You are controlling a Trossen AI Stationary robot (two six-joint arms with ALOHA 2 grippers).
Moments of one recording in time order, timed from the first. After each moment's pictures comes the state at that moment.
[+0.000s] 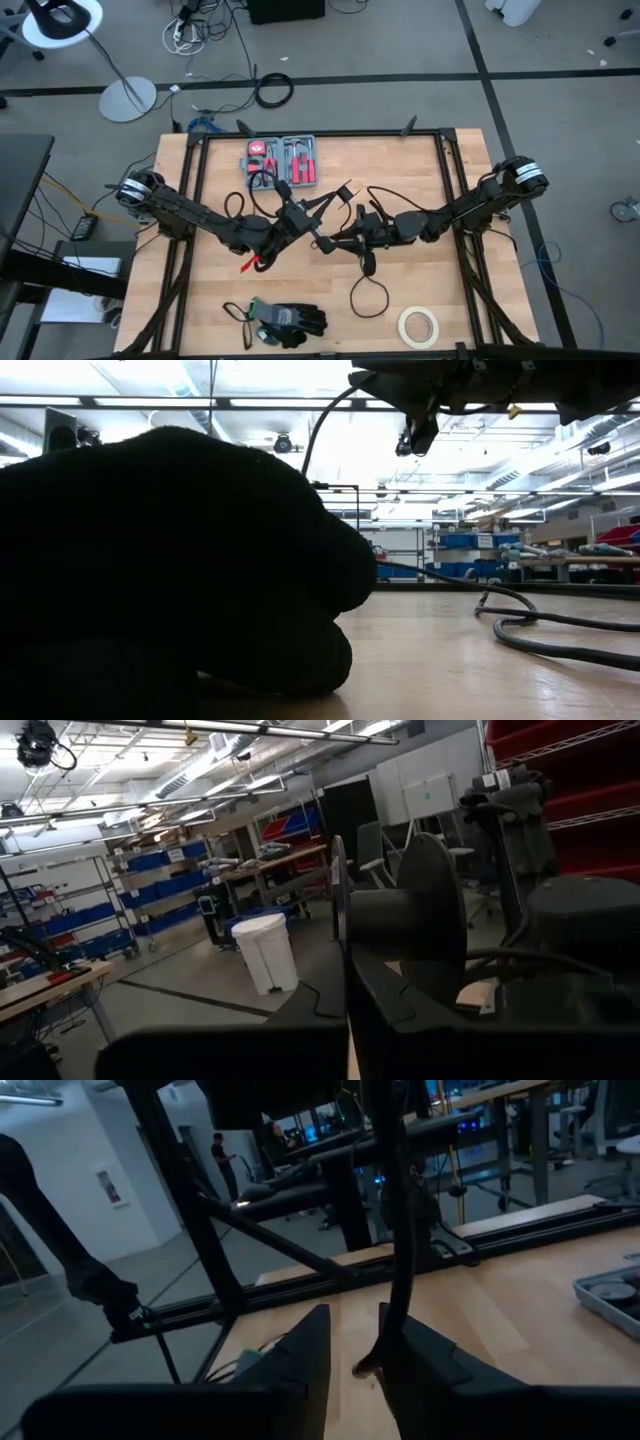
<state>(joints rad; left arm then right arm) -0.36 1.63 1.17 0.79 -1.00 0.49 0.31 1.52 0.61 0.93 0.24 0.28</state>
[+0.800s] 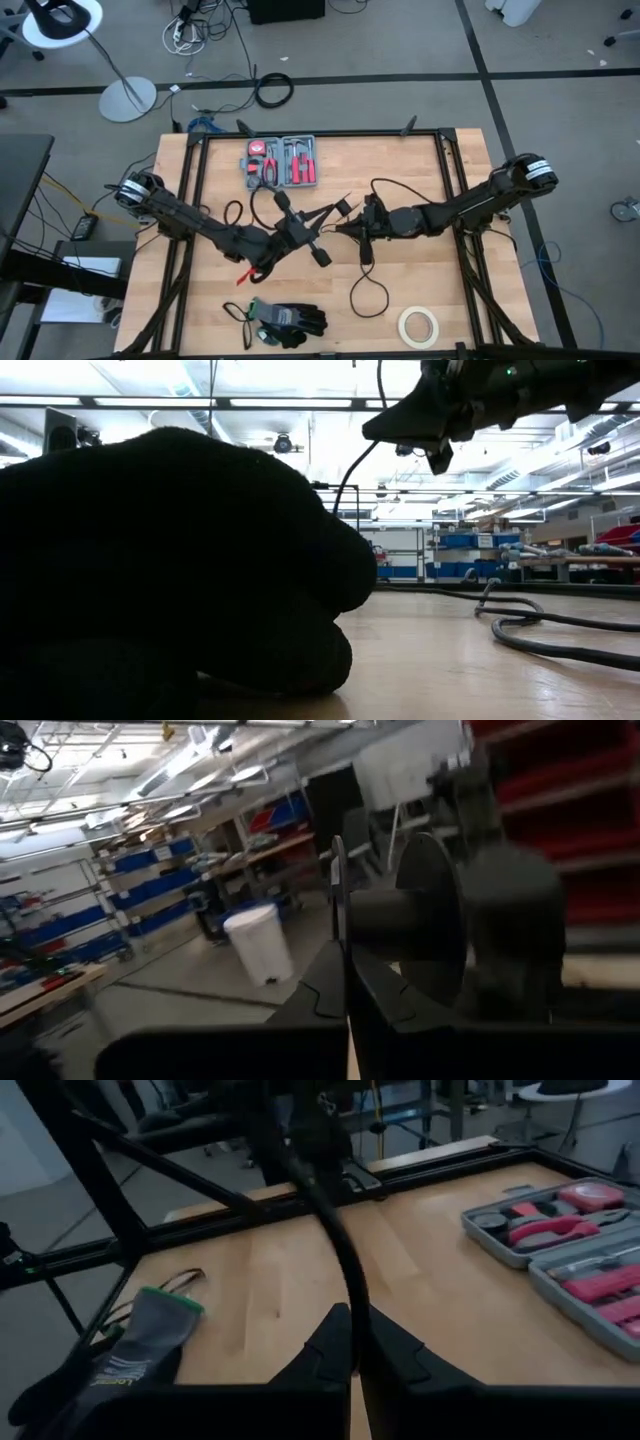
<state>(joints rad) -0.44 1.63 1.17 0.70 -1.05 0.48 0.26 1.40 0.61 0.57 0.35 0.29</state>
